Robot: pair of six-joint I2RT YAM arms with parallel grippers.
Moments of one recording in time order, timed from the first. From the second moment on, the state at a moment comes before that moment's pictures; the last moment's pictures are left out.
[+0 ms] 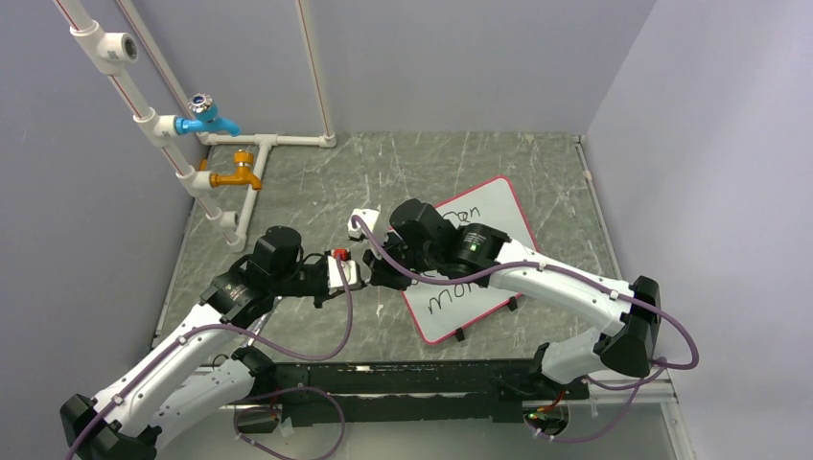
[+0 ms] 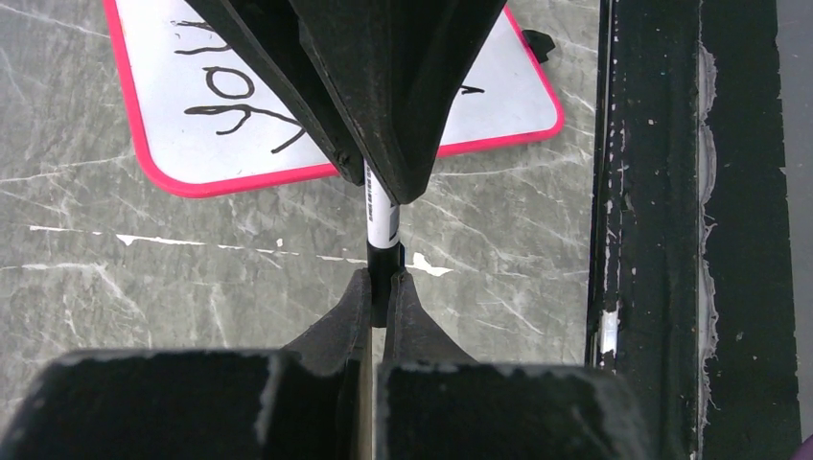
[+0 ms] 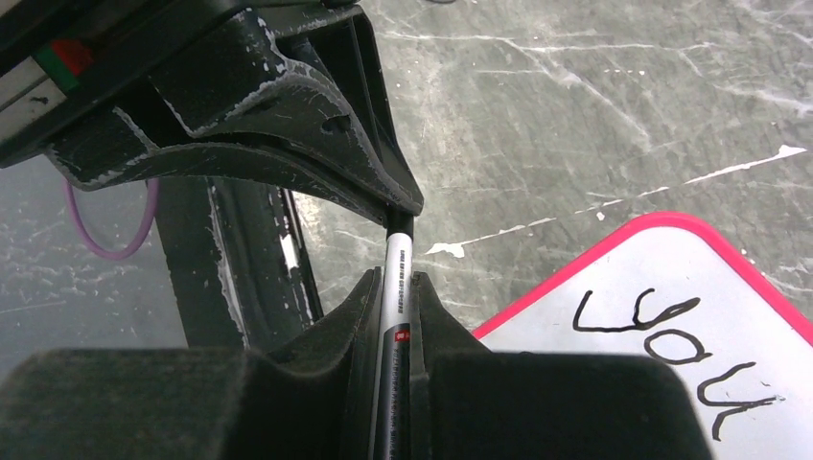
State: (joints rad) left arm -0.63 0.78 0.73 -0.50 0.62 0.58; right arm 1.08 1.41 1.34 -0.60 -0.23 -0.09
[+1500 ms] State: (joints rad) left arm -0.62 0.81 0.76 -0.30 0.58 0.47; right arm 1.12 1.19 1.31 -0.52 0.15 0.08
